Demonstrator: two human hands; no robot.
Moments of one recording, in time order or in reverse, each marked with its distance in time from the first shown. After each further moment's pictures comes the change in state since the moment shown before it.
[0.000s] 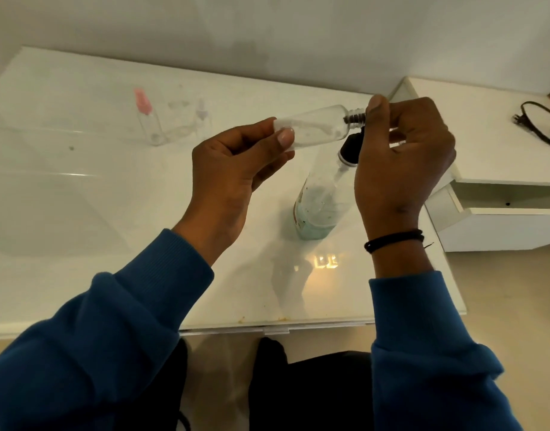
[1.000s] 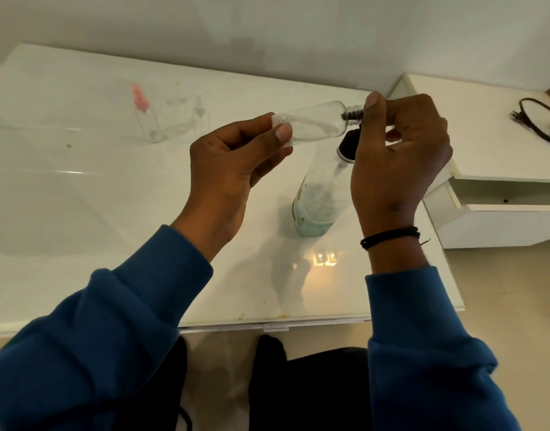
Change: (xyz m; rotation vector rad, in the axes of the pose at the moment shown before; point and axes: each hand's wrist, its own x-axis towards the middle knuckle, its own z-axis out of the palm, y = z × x) left_hand 0.001 0.000 0.000 -0.025 0.002 -0.001; right_hand -0.003 0.000 0.001 -0.029 0.005 -0.014
